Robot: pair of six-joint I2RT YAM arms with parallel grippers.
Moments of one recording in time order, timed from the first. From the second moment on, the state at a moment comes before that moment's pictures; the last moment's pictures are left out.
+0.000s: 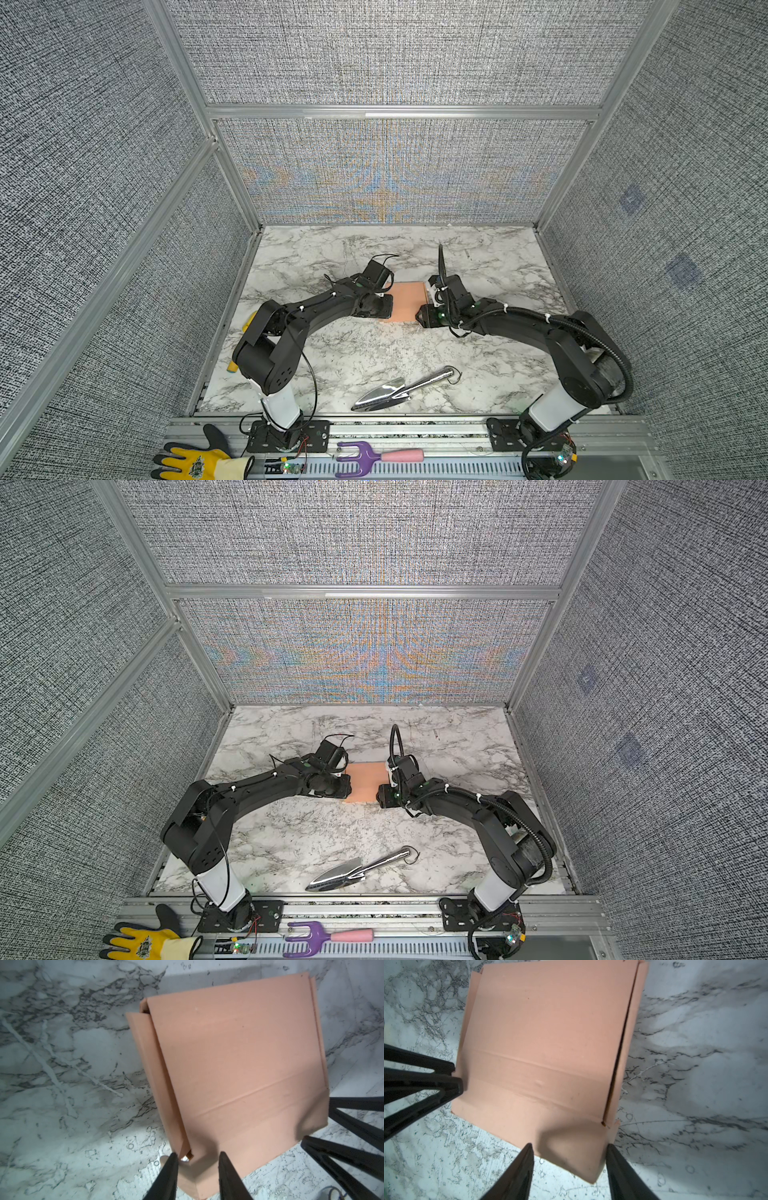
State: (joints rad) left arm -0.65 1.75 1.14 -0.48 0.12 -0.45; right arm 0.61 1.63 0.87 -0.17 -0.14 0.43
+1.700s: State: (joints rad) left arm -0.66 1.65 1.10 -0.57 -0.01 -0.59; right arm 0.60 1.59 0.91 -0.24 -0.09 0.43
